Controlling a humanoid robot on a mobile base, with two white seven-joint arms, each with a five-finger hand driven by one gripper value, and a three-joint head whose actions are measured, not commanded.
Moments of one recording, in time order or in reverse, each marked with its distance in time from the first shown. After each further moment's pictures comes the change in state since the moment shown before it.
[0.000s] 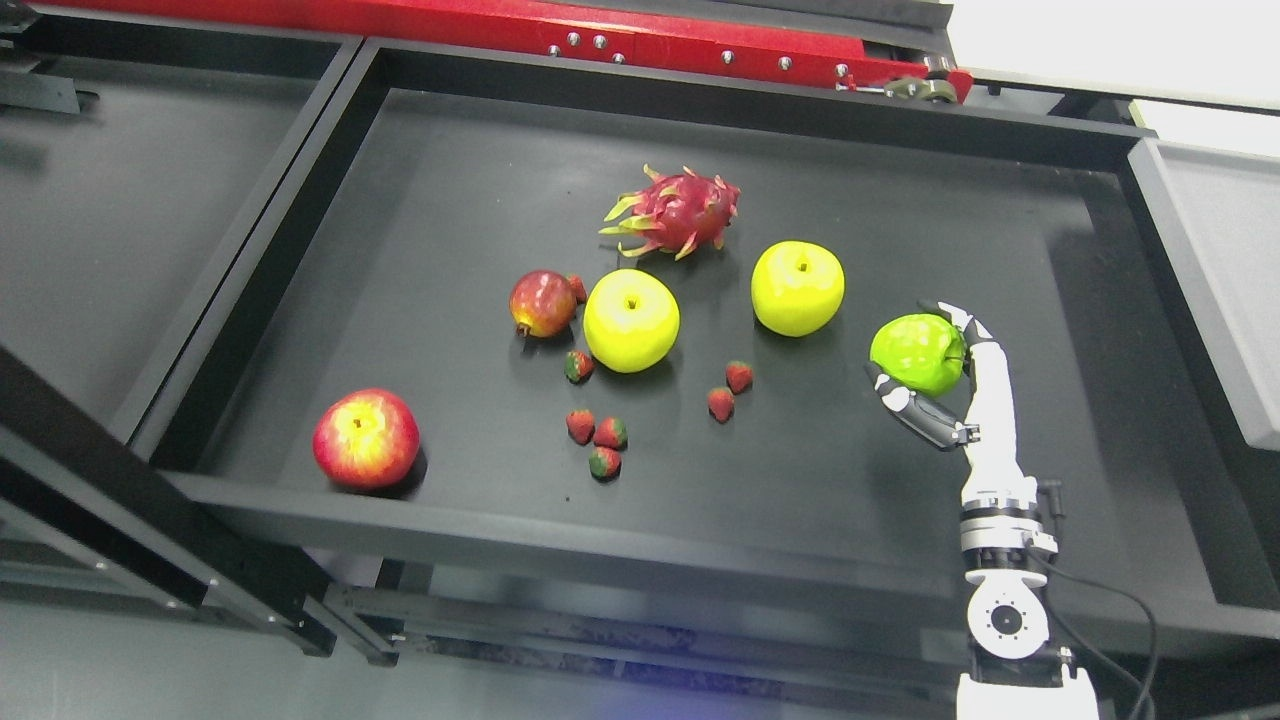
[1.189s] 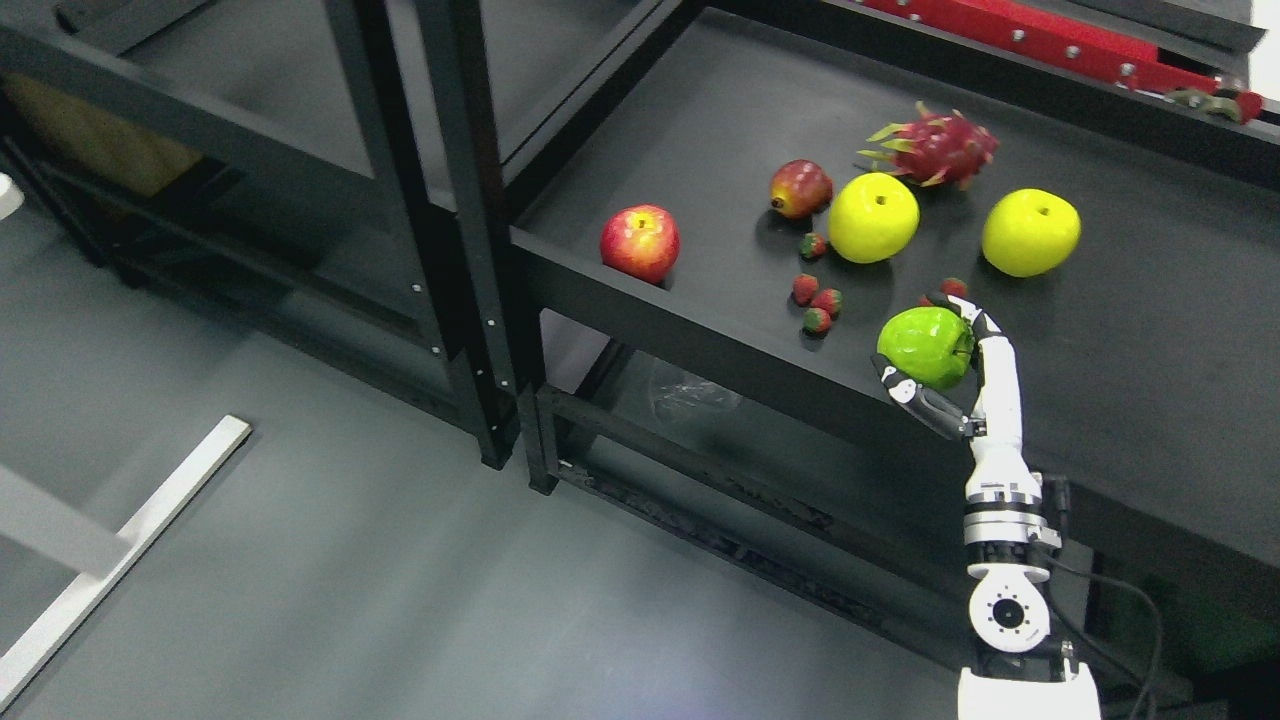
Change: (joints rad) left arm 0.000 0.000 0.000 0.000 0.000 0.000 0.000; right arm -0.017 0.000 0.000 0.000 -0.007 0.002 -0.003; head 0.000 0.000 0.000
